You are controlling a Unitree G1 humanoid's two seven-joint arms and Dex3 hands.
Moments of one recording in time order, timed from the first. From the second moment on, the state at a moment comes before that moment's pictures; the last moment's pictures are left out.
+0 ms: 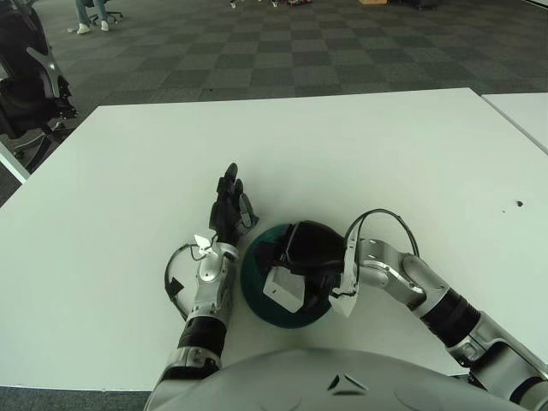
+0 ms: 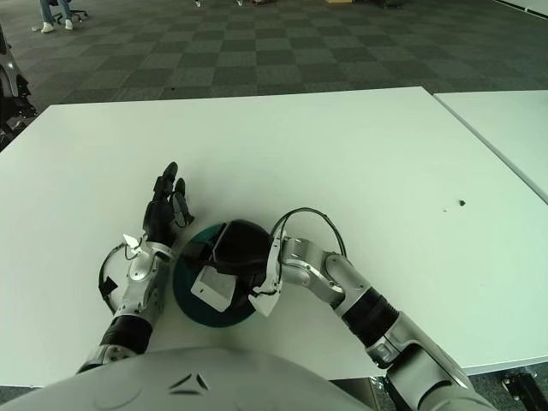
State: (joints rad) left arm -0.08 -0.12 0.07 0.55 -0.27 -0.38 -0.21; right arm -0.22 -0.43 0.65 -0.04 -0.84 -0.67 0.21
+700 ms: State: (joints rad) left arm -0.13 -0.12 0.15 0.61 -0.39 -0.34 -0.27; right arm -0.24 -0.46 0.58 -0.03 -0.87 -0.74 0.12
